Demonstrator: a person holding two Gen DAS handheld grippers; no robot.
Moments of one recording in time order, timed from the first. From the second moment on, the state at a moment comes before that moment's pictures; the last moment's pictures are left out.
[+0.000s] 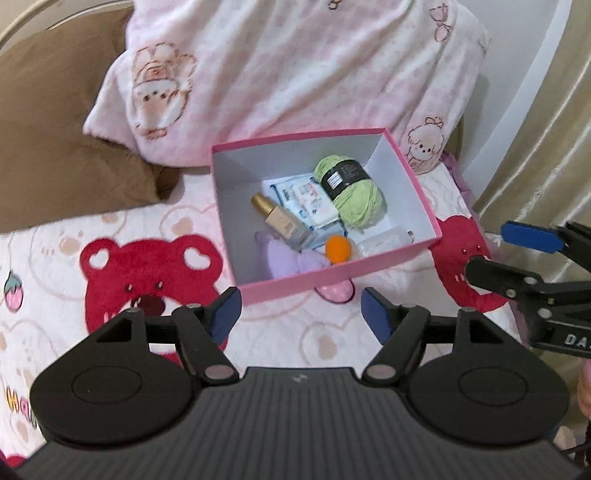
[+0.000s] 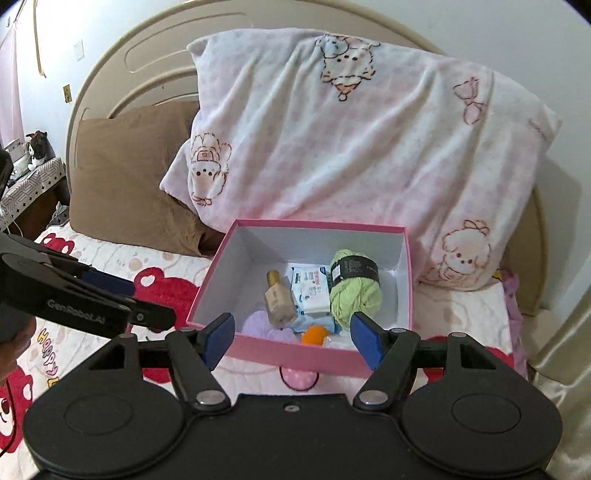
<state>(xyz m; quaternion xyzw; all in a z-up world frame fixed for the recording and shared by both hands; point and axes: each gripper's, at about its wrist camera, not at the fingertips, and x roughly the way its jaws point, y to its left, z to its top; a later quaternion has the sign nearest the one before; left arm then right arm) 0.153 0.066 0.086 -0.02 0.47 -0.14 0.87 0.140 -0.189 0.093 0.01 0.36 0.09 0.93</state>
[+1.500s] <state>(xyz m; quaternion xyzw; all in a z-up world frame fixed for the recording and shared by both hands) 0.087 0.047 0.029 -0.02 0.48 -0.08 0.87 0.084 -0.190 0.043 0.00 0.40 0.02 0.92</state>
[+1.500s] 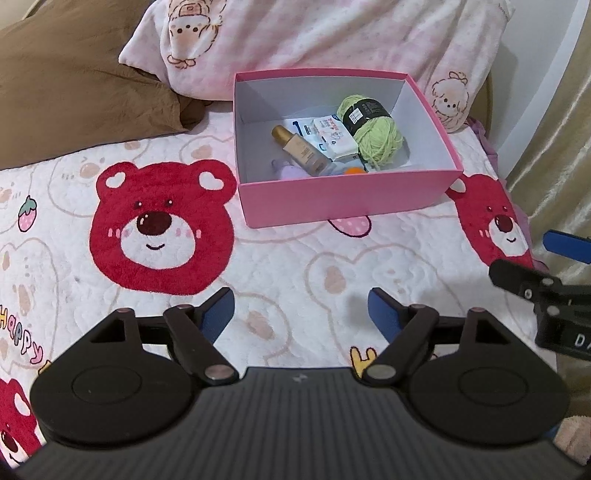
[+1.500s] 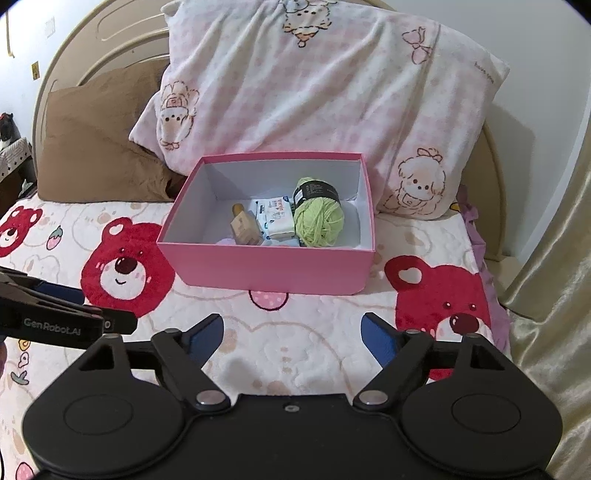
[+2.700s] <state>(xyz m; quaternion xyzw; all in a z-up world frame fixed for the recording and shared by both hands) 0.089 0.050 0.019 -0.03 0.51 -0.06 0.86 0.091 -0.184 0.035 0.00 0.45 -0.03 0.89</state>
